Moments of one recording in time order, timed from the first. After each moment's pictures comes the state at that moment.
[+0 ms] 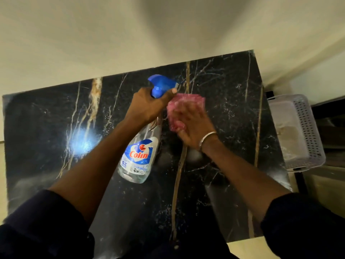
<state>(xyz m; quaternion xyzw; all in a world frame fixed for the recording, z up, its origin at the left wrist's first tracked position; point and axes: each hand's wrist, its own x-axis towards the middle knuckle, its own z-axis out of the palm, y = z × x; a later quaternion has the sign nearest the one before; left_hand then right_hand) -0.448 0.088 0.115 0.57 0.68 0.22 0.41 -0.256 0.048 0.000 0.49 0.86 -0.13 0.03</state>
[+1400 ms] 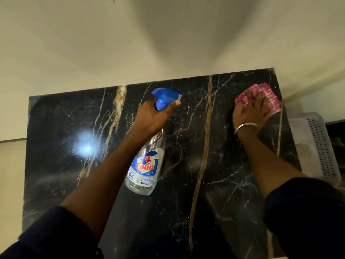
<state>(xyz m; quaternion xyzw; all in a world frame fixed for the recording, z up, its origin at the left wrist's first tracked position) -0.509 0.078 0.114 0.52 0.70 0.25 0.42 -0.209 0.116 0.002 0.82 0.55 -0.12 -0.03</state>
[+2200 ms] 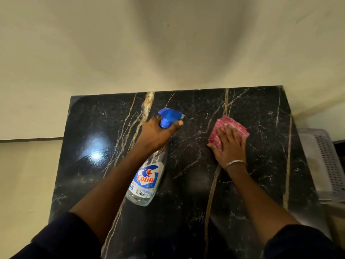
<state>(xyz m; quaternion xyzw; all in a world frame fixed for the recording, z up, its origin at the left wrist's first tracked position) -0.567 0.005 0.141 0.51 0.69 0.26 0.44 -0.290 0.002 0.001 0.67 0.73 -0.12 0.02</state>
